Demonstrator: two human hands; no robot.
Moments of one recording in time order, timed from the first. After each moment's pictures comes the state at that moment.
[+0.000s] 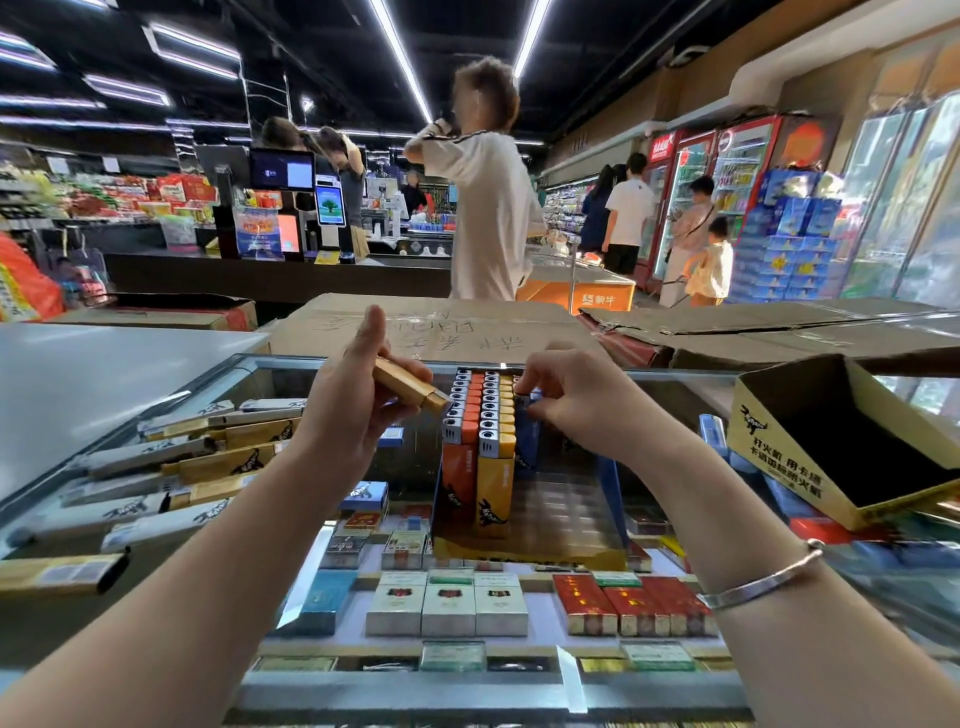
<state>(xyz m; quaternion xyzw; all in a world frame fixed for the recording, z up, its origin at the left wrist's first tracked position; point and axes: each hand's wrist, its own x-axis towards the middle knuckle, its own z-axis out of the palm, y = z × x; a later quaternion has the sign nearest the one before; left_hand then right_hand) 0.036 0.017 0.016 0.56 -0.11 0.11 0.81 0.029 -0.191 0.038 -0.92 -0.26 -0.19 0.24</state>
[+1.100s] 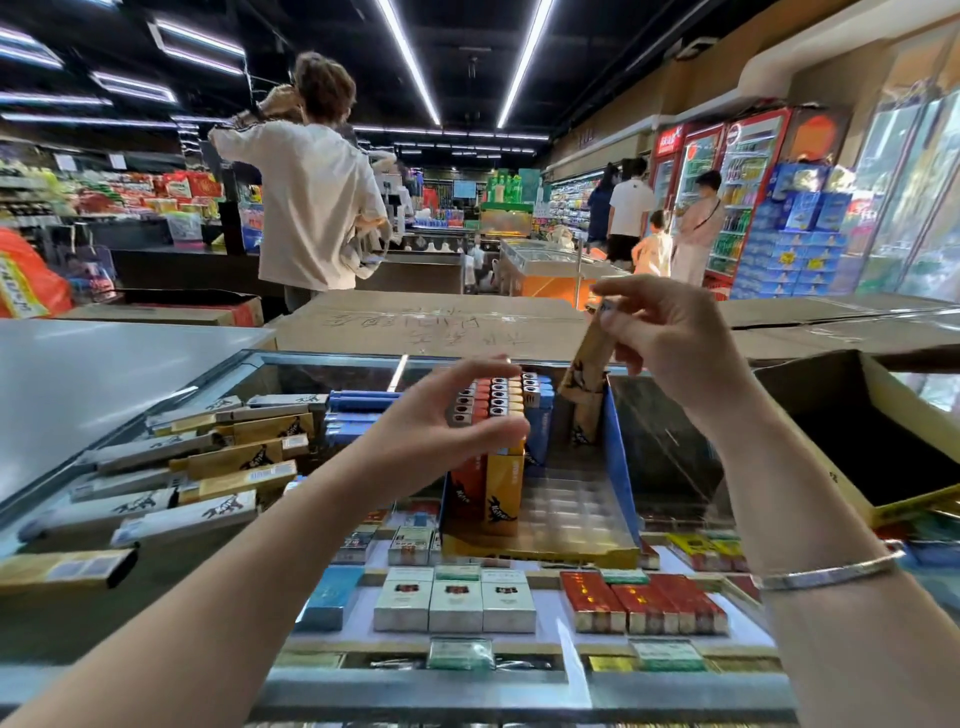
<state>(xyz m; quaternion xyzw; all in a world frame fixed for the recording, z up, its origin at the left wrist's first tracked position) 0.018 -0.002 0.009 0.80 -0.33 0.07 0.50 0.025 -0.225 0.063 -0.80 -0.21 -0.29 0.48</state>
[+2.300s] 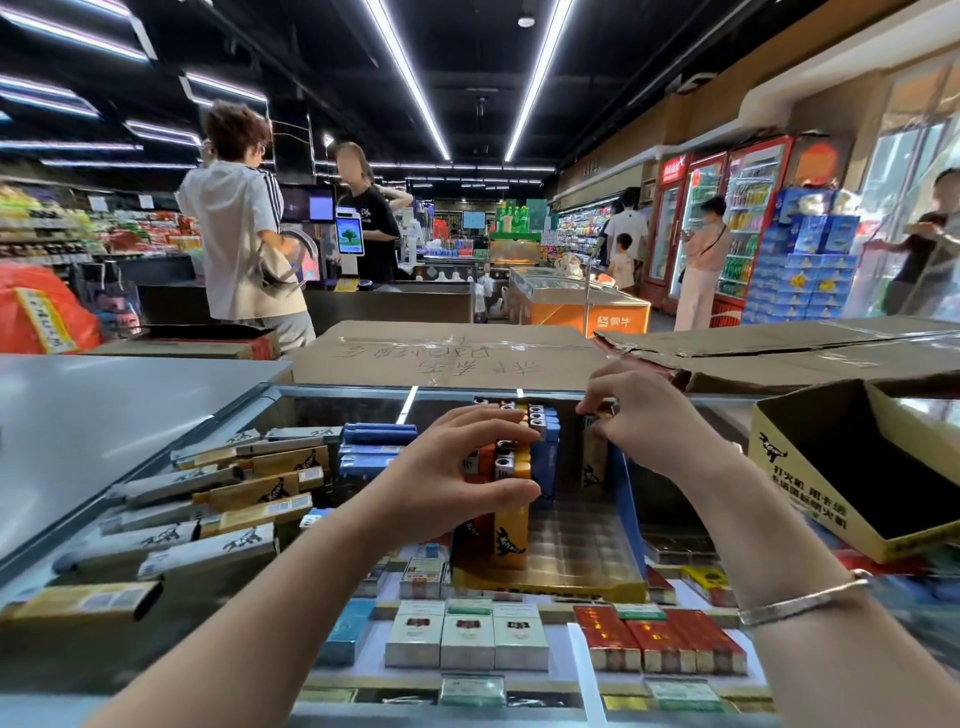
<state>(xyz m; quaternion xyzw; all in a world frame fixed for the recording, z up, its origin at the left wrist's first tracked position) 0.014 -0.001 0.006 0.85 -0.33 0.07 0.41 0.043 -0.222 0.040 -0.95 -0.16 -0.23 0.16</state>
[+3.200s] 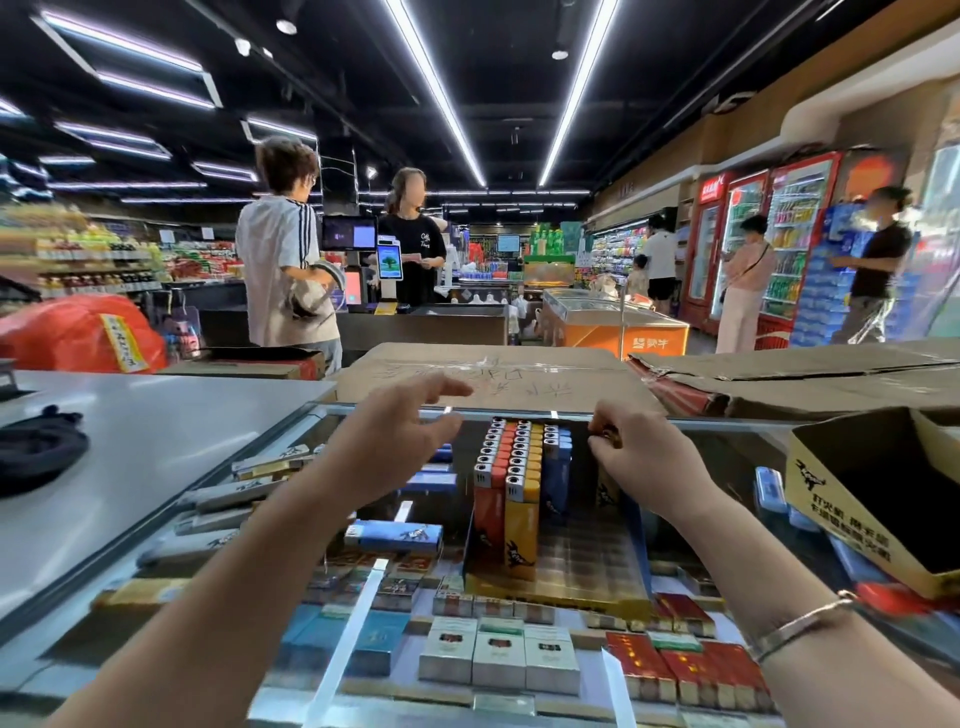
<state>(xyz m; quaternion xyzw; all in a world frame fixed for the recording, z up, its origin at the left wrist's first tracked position) 0.007 0.045 0.047 0.88 -0.21 0.25 0.33 0.045 -0.201 0.020 -0.92 -0.15 -0.28 0.22</state>
